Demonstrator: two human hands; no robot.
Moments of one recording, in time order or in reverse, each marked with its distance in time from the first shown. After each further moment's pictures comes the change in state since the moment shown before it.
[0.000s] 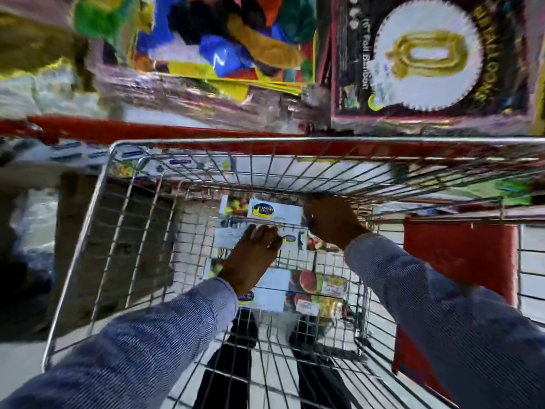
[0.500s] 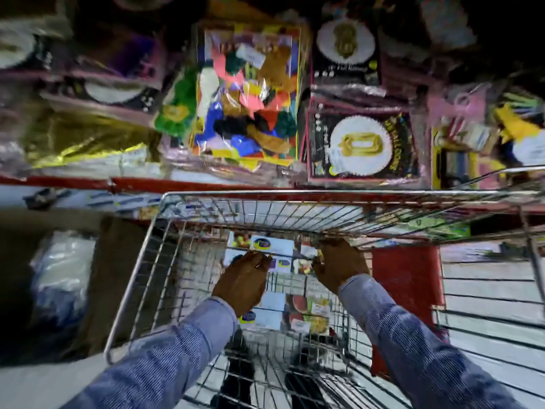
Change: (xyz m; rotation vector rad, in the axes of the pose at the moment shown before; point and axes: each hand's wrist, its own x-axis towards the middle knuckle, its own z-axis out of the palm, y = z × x) left_hand -0.065 0.006 -0.099 -0.206 0.136 -0.101; right_hand -0.109 -0.033 -0.083 0.003 0.017 0.249
